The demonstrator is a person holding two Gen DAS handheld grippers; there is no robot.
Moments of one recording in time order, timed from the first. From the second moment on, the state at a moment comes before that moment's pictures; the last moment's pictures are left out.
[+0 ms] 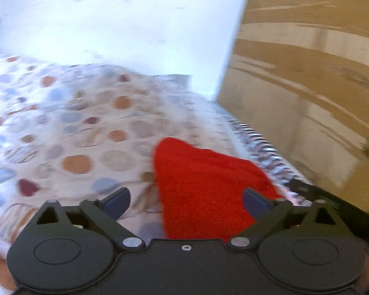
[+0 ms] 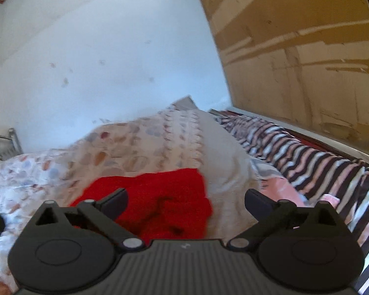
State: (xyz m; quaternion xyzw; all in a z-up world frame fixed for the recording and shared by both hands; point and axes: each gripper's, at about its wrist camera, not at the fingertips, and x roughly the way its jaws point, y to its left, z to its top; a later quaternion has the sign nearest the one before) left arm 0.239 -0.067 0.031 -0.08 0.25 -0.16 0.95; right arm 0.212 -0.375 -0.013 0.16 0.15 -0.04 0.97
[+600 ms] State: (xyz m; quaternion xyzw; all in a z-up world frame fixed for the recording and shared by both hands) left arm 0.257 -0.074 -0.028 -0.10 0.34 -0.15 0.92; right arm 0.194 -0.339 -0.074 0.14 0.19 -0.06 0.97
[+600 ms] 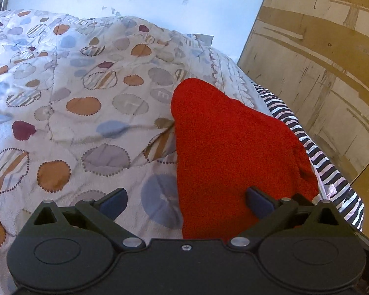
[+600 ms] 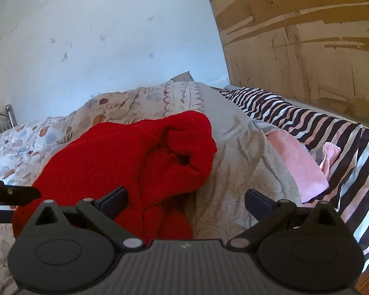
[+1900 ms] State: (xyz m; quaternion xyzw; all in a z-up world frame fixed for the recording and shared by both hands) left arm 0.258 -0.062 -0.045 -0.13 0.35 -0.16 0.91; right arm 0.293 -0.402 -0.044 0.23 0.23 -0.10 0.94
